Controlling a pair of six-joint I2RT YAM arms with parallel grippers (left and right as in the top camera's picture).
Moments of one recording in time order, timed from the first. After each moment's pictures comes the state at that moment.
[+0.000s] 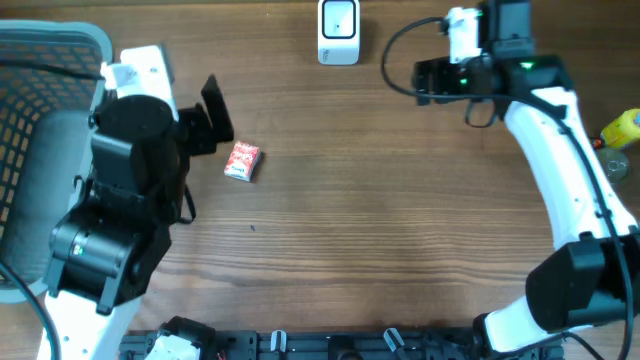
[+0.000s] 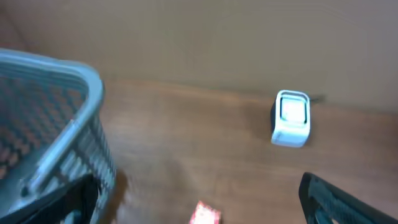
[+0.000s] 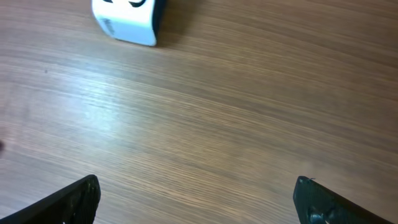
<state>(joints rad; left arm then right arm) -0.34 1.06 1.36 -0.78 -0.40 -0.26 0.13 1.72 1.55 -0.79 -0.12 -0.07</state>
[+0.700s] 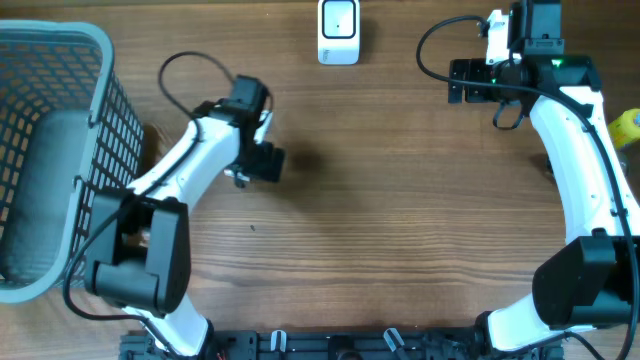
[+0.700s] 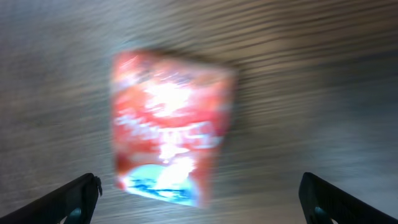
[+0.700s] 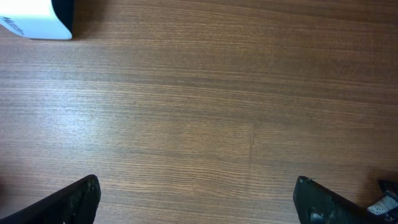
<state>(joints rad) -0.25 1.84 1.21 -0.83 -0.08 -0.04 0.01 1.72 1.55 -0.85 -0.02 -0.03</state>
